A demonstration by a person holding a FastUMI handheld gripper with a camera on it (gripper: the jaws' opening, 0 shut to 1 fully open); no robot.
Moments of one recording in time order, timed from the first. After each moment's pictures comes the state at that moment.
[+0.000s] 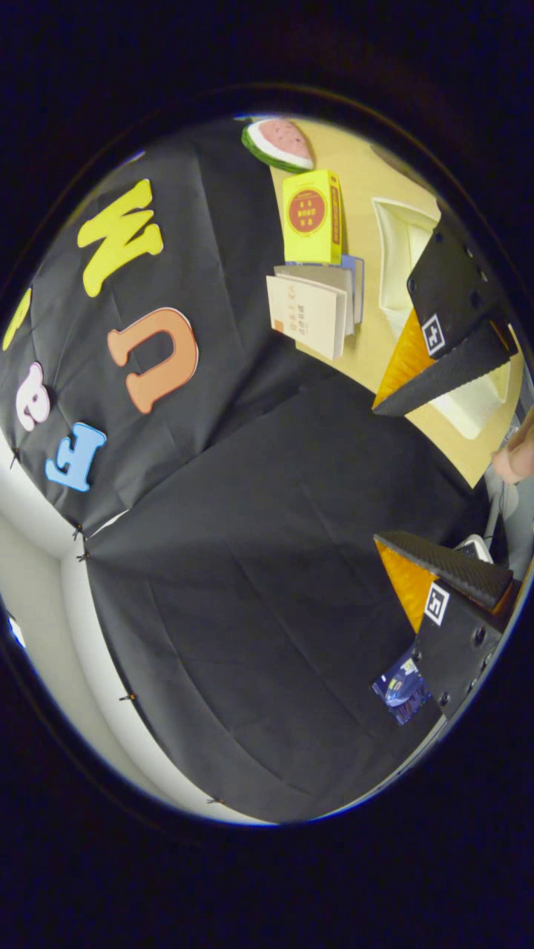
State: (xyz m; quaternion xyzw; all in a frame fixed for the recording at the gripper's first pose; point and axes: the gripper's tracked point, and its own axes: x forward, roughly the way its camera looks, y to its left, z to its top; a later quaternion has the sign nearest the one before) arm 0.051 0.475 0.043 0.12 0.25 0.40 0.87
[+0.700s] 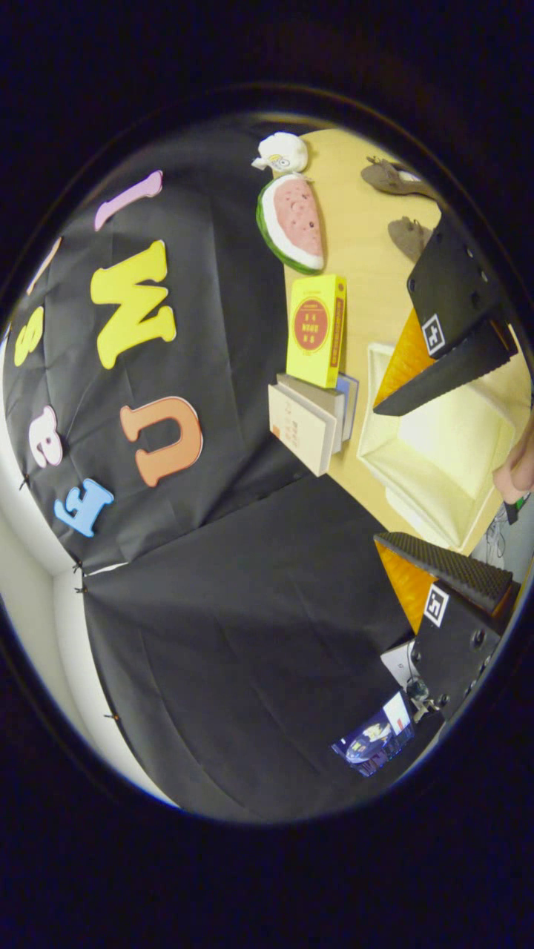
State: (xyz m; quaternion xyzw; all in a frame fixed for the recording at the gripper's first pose) arm 0.076 0.281 -0.020 0.06 0.25 0.29 0.92
